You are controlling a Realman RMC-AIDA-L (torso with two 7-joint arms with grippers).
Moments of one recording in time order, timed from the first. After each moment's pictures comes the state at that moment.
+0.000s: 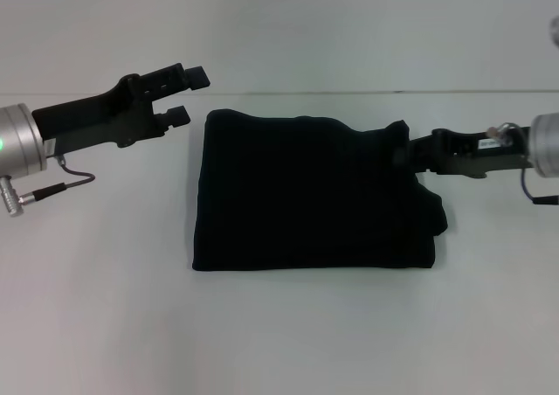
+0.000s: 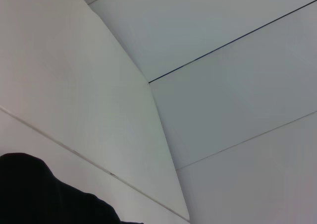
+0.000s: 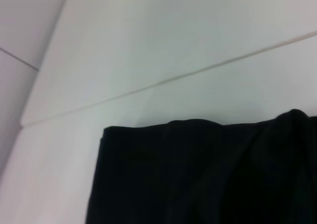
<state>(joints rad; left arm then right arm) -0.64 -2.02 0.54 0.62 1.91 1.41 -2.36 0.81 1.99 -0.79 -0.54 -2.22 -1.14 2.50</state>
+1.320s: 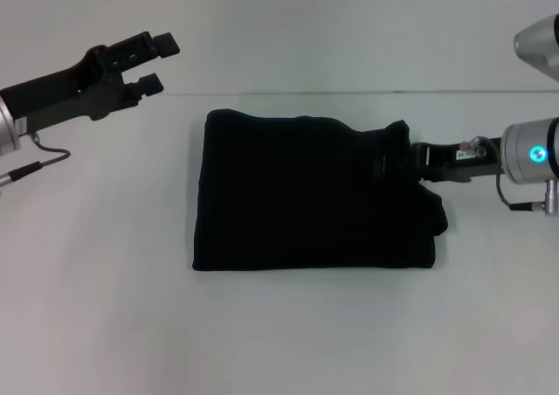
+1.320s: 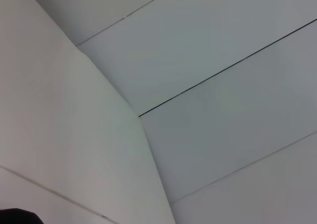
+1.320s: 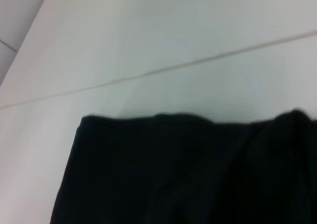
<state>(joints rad) -0.64 -2.00 0.48 0.62 1.86 1.42 -2.31 0.85 2.00 -0.88 -0.45 -2.20 -0.99 2.44</state>
